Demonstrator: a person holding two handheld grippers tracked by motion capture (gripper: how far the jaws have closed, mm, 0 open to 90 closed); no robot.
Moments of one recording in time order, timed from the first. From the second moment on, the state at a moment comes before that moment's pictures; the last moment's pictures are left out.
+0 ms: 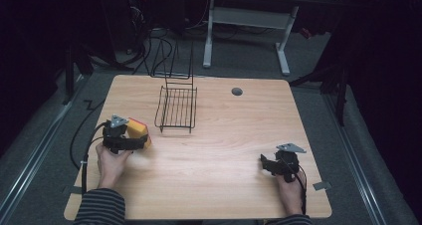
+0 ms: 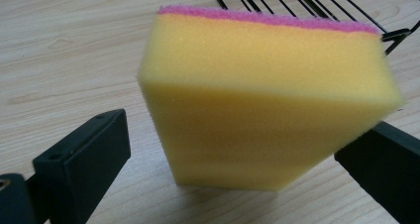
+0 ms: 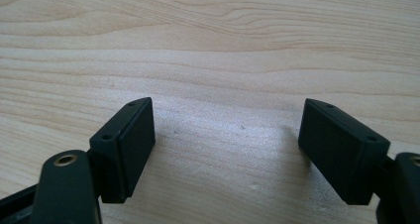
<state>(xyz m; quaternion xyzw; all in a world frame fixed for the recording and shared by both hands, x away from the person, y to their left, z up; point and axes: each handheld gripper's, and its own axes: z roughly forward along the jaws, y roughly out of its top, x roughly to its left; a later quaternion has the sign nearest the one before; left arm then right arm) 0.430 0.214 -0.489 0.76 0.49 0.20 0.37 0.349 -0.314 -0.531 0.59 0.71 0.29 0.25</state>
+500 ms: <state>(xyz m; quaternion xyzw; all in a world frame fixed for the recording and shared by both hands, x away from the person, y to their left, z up) 0.434 0.211 -0.495 0.76 0.48 0.20 0.38 0.349 -0.314 -0.531 0.59 0.71 0.29 0.25</state>
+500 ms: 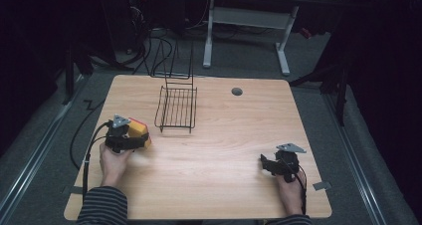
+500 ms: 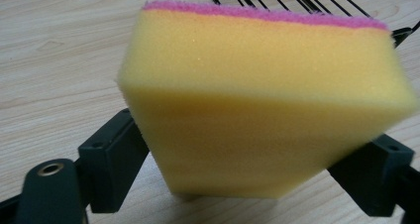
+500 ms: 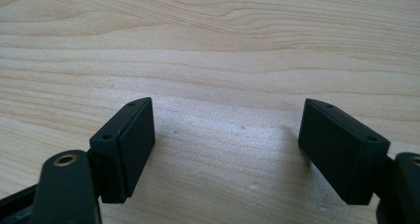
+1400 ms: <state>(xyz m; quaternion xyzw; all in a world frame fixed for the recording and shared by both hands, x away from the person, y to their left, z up) 0.418 0.211 -0.479 0.77 0.46 0.20 0.40 0.349 -0.314 -0.531 0.59 0.71 0.29 0.25</state>
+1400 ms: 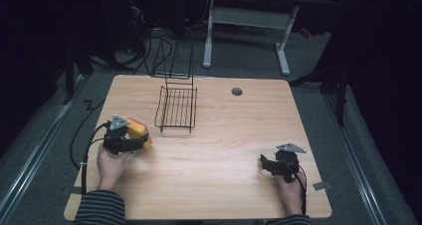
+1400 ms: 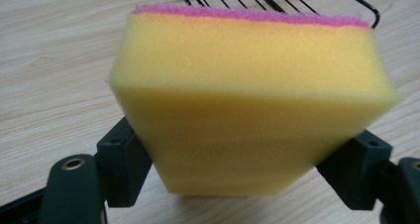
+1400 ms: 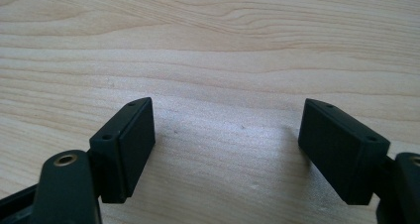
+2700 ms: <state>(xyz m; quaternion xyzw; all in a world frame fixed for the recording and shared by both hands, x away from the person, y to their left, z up) 0.403 0.184 -0.433 0.79 0.41 0.18 0.42 0.349 -0.314 -0.531 0.59 0.71 0.29 0.25</state>
